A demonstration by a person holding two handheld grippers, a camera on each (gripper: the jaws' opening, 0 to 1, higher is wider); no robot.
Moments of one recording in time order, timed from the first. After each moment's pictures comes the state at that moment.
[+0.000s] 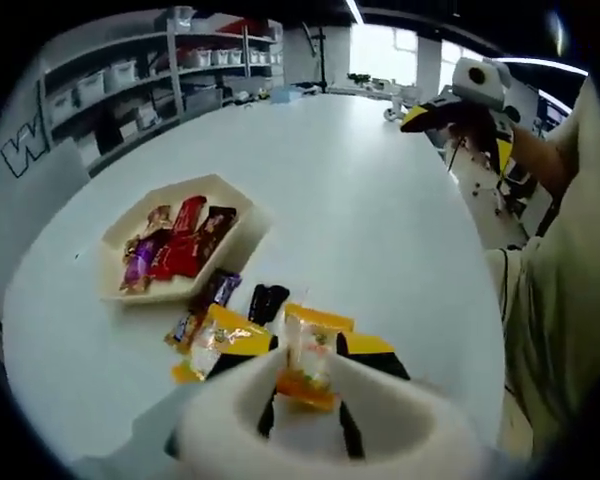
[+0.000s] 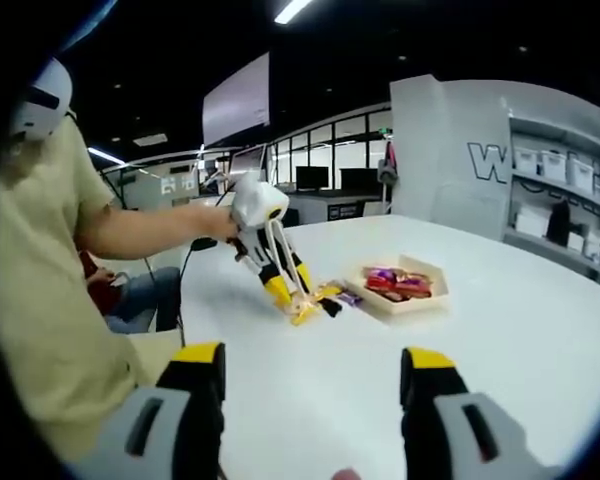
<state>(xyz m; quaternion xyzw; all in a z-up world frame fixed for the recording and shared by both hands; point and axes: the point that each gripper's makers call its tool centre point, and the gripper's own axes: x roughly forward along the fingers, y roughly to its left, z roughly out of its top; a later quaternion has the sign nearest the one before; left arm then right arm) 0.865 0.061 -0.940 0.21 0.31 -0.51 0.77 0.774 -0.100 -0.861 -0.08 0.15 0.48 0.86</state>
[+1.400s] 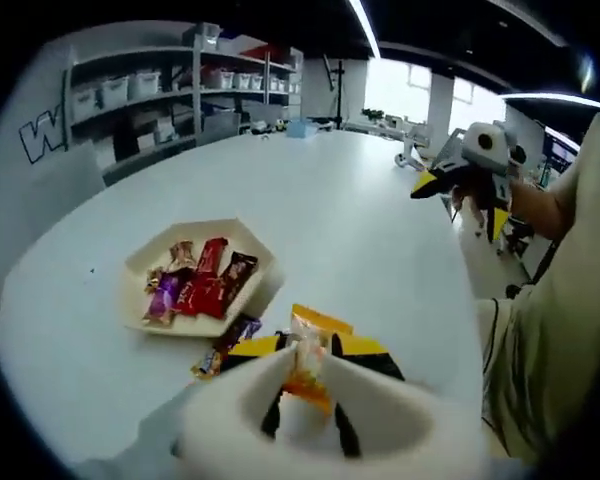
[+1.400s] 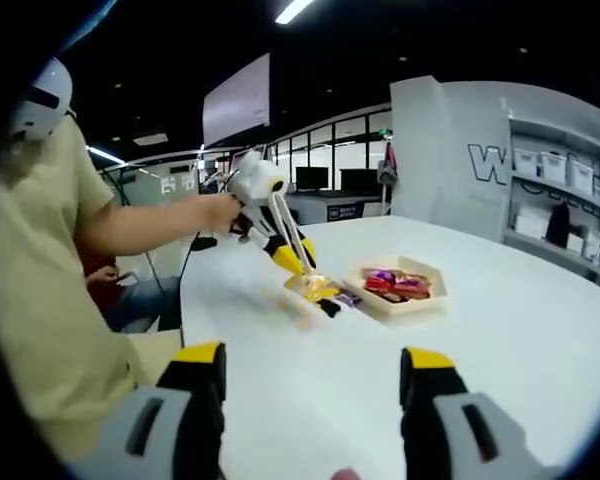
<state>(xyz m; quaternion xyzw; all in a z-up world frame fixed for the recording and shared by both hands) 0.883 0.053 -0.884 0.15 0.27 -0.51 0.80 0.774 -0.101 -0.859 -0.08 0.15 0.48 0.86</state>
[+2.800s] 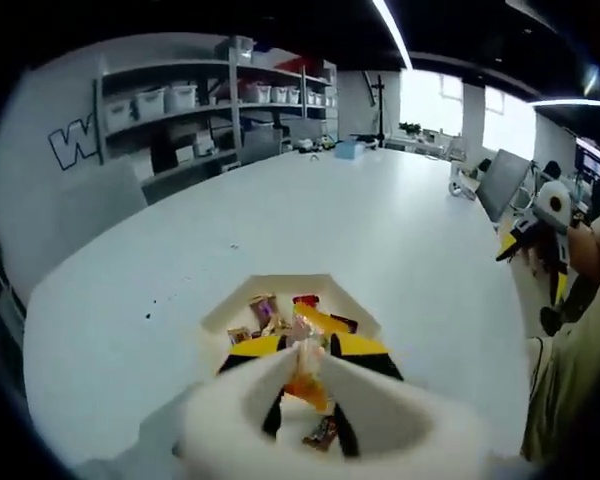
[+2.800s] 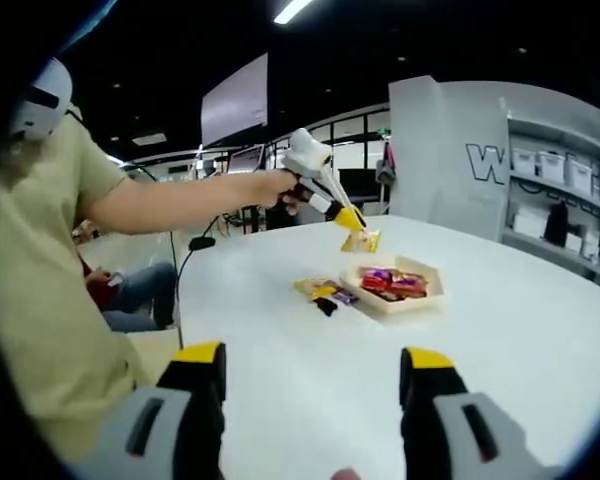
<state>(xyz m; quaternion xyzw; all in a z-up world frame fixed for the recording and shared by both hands) 0.999 0.052 -0.839 0.14 0.24 -0.44 0.85 0.775 -0.106 -0.860 -0.08 0.15 0.47 0.86</state>
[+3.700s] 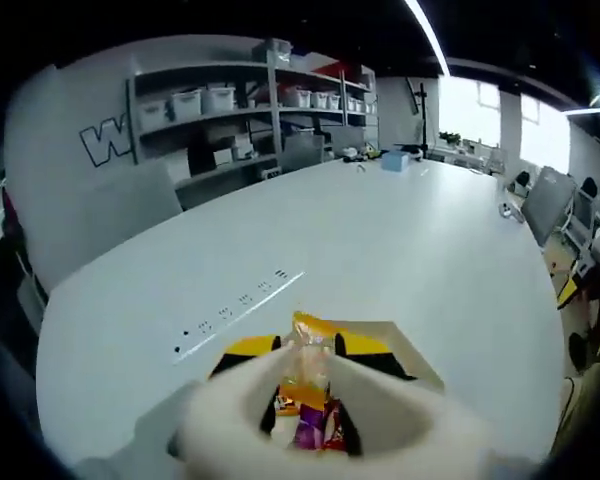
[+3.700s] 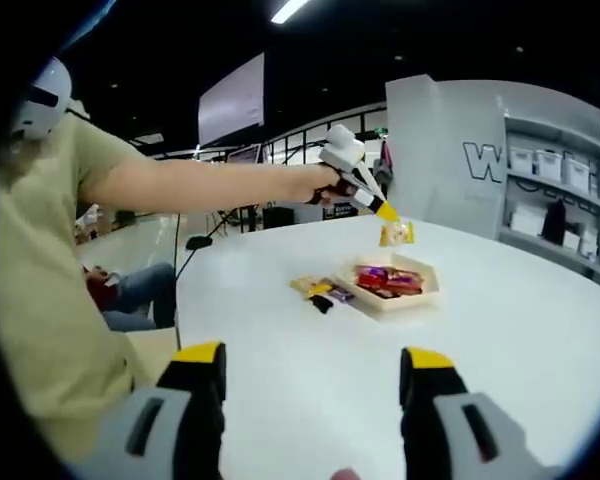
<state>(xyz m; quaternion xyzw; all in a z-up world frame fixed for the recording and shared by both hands) 1.079 0.027 -0.830 0.13 0.23 -0.36 0.90 0.777 -0.112 -0.861 -0.07 0.15 0.47 0.87</state>
